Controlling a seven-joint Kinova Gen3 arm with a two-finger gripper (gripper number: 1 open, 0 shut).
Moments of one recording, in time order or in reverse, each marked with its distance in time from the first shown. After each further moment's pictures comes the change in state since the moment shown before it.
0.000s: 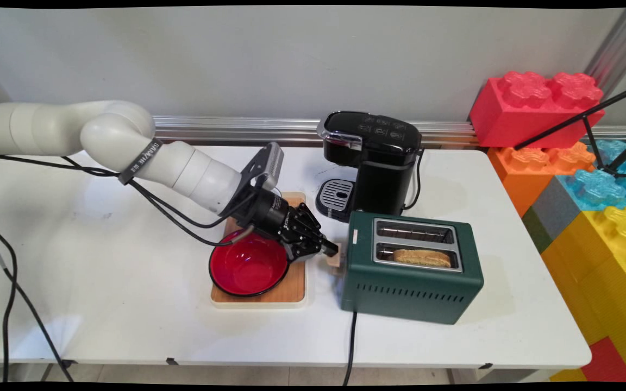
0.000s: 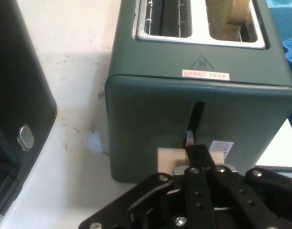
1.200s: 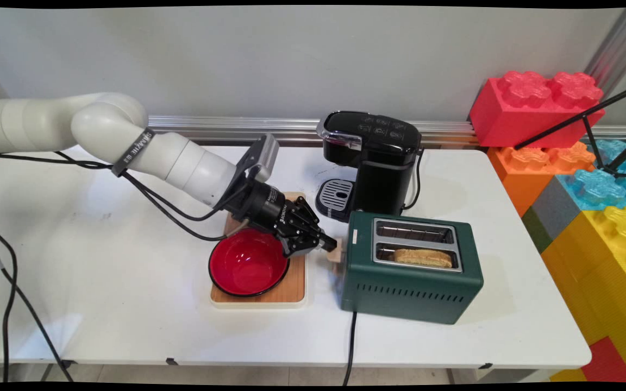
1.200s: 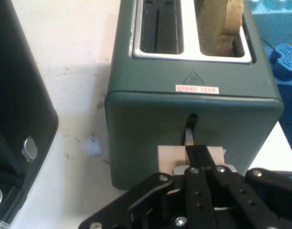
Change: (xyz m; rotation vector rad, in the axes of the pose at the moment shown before) arm 0.007 -0.001 -0.013 -0.011 0.018 0.022
